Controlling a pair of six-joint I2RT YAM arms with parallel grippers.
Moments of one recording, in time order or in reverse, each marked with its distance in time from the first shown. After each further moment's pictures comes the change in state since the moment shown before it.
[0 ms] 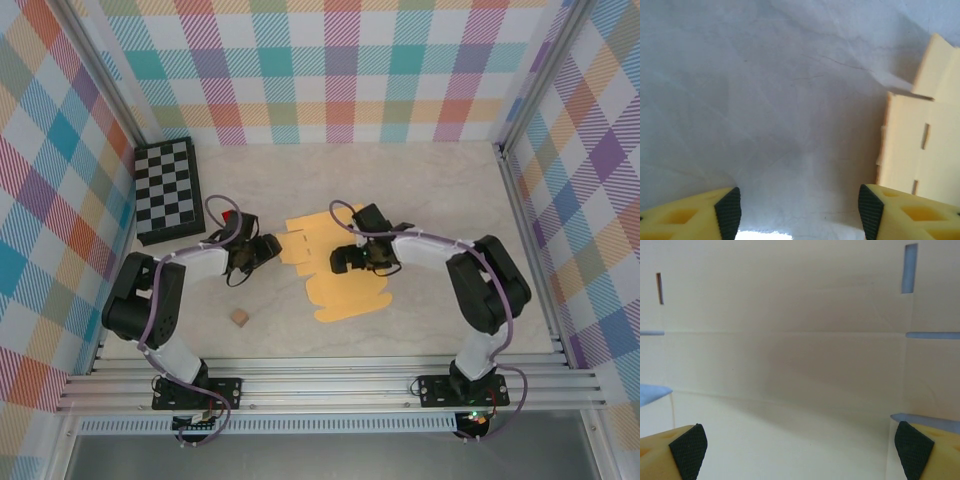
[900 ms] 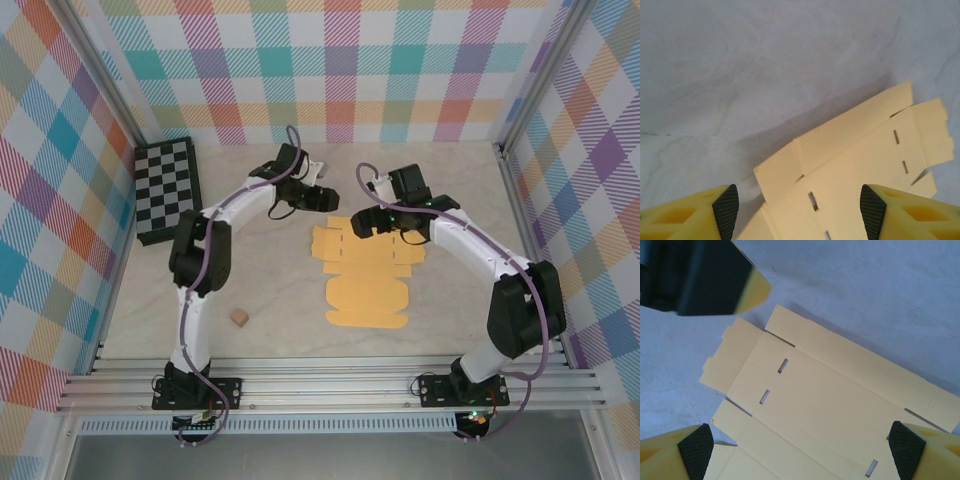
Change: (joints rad) left arm -0.106 0.560 1.027 -0.473 0.344 0.614; right arm -0.173 -0.183 0.199 -0.128 -0.032 -0.377
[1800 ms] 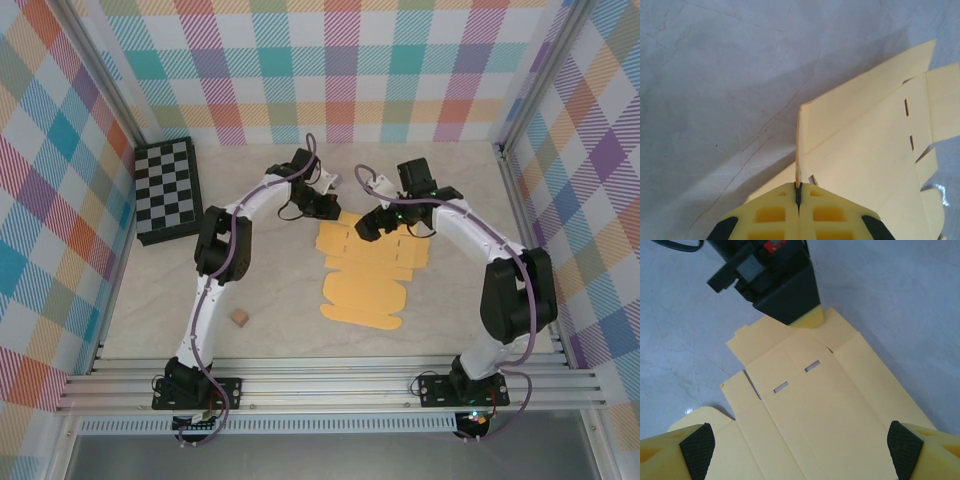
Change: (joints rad) left arm -0.024 0.216 0.253 -0.200 0.156 0.102; right arm -0.083 0.098 0.072 -0.053 -0.235 -0.359
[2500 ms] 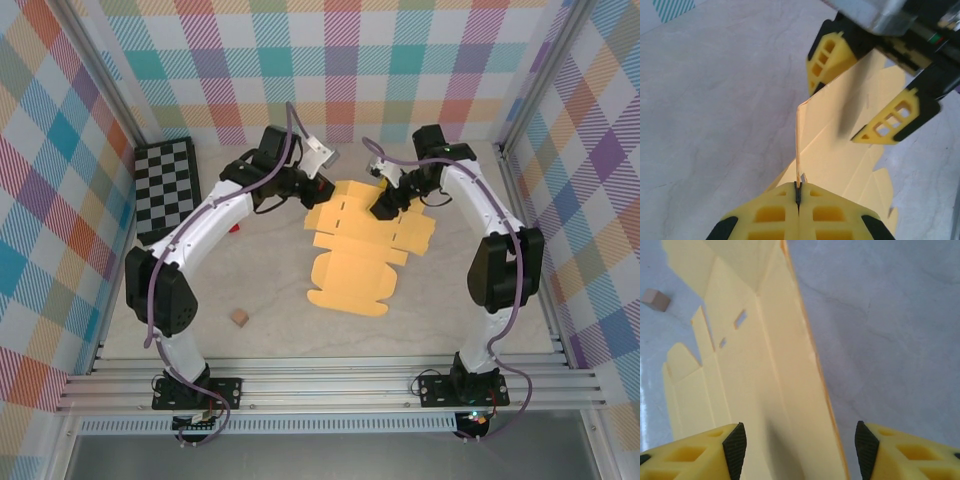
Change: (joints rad) left arm -0.076 -0.666 -0.384 0.128 -0.175 0.211; right arm -0.110 0.210 0.456 -0.502 -0.310 -0.522
